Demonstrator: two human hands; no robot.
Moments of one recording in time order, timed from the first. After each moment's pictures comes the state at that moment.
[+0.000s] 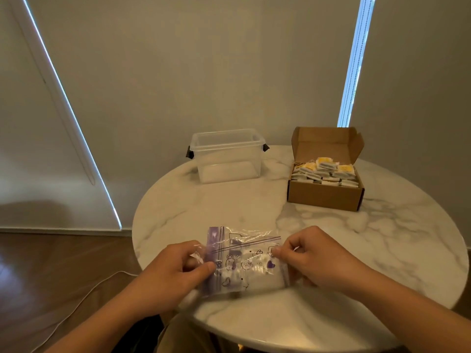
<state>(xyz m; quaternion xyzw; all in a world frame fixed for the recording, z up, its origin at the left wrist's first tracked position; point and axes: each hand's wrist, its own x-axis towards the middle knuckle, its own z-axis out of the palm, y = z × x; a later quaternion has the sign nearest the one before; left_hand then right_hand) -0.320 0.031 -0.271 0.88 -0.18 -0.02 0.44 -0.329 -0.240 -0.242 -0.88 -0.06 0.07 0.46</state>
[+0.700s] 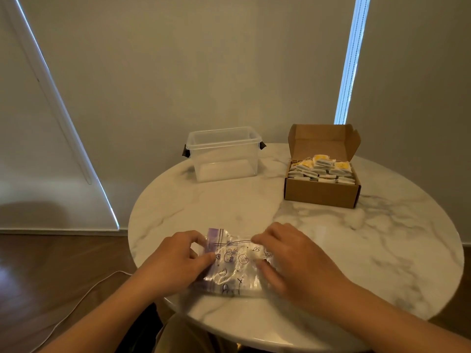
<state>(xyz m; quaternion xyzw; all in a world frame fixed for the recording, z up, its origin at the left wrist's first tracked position) -0.310 0.009 -0.254 0.93 -0.06 -0.04 0.35 -0.332 -0.223 -0.269 -0.94 -0.24 -0.17 0.16</state>
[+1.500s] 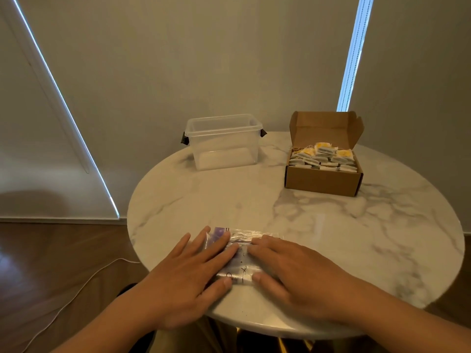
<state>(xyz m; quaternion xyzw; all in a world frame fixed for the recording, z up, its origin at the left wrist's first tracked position) -0.336 0.010 -0.280 0.95 -0.29 -0.06 0.00 -0.345 -0.230 -0.279 -0.94 -0.32 -0.04 0.13</state>
